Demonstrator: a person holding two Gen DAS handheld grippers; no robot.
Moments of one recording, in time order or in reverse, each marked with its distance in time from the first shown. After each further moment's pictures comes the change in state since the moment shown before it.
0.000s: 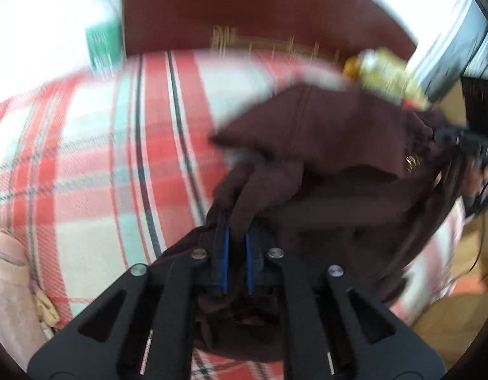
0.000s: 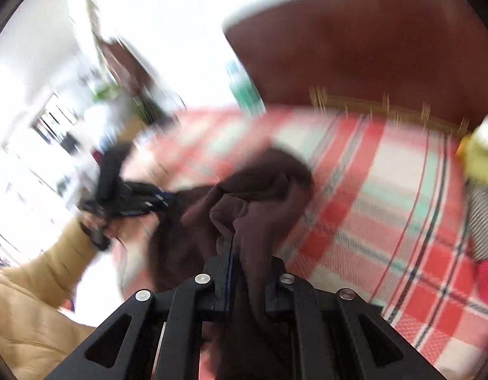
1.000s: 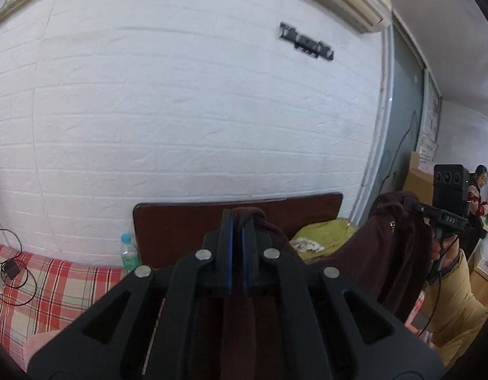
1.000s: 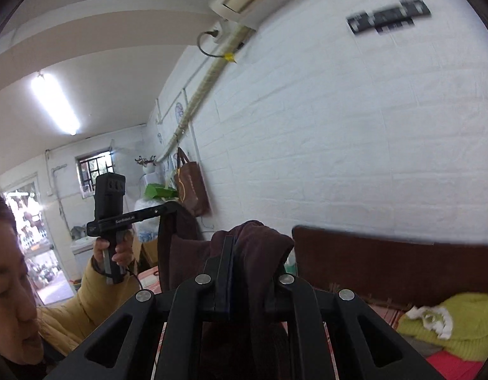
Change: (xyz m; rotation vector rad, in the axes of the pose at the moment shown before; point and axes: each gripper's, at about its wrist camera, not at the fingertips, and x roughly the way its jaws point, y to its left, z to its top) left arm -0.266 -0.117 0.075 0.131 -0.559 0.039; right arm -0.239 0.156 0.016 -0.231 -0.528 0.035
